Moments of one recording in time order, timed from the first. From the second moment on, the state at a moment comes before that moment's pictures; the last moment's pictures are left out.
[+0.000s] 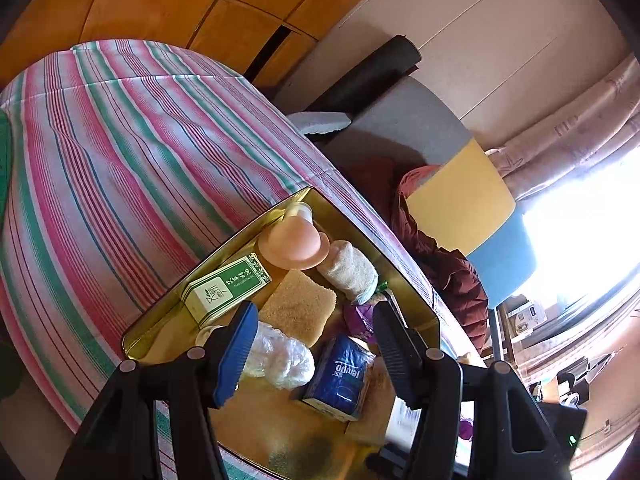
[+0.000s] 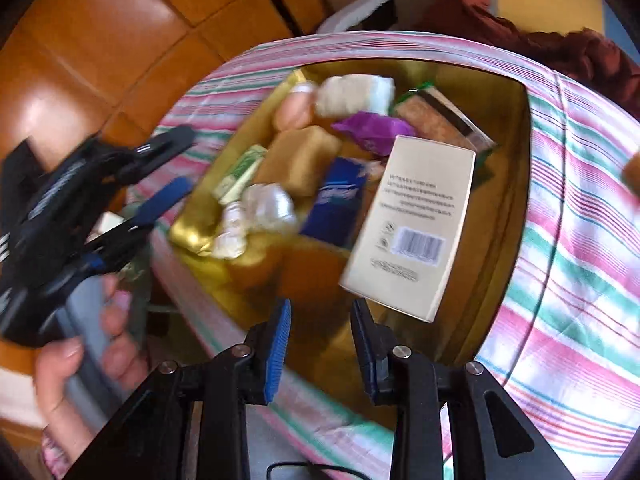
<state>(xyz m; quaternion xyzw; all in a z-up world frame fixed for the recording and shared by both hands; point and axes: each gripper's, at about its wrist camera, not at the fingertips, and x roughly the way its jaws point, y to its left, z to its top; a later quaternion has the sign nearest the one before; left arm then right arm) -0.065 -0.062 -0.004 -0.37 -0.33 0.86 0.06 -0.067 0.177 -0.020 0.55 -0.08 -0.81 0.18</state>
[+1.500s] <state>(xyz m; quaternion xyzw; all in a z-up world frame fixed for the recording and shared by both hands) 0.020 0.128 0.007 -0.43 -0.10 0.82 0.35 -0.039 0.464 -0.027 0.45 -0.11 -0.88 -0.07</state>
